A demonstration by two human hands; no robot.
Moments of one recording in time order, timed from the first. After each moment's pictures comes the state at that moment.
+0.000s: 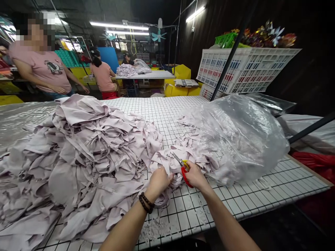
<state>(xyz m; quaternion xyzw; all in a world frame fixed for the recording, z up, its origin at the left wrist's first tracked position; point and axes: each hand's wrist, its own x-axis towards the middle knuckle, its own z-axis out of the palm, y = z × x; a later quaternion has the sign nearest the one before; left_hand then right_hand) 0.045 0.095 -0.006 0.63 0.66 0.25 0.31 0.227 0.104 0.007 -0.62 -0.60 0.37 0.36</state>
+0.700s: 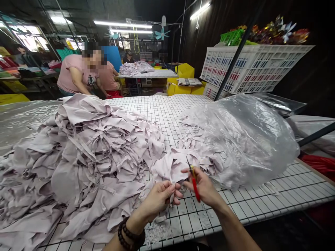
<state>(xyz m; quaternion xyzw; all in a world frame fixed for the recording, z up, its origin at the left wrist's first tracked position) 0.031 0.037 0.044 0.33 0.37 0.36 0.79 0.228 0.066 0.039 -0.53 -0.59 0.49 0.38</state>
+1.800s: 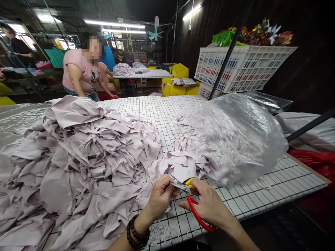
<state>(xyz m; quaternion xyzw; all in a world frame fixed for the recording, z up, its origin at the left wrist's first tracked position) 0.047 0.045 0.039 0.57 0.40 0.44 0.56 0.235 0.025 0.074 -0.59 -0.74 0.25 0.19</state>
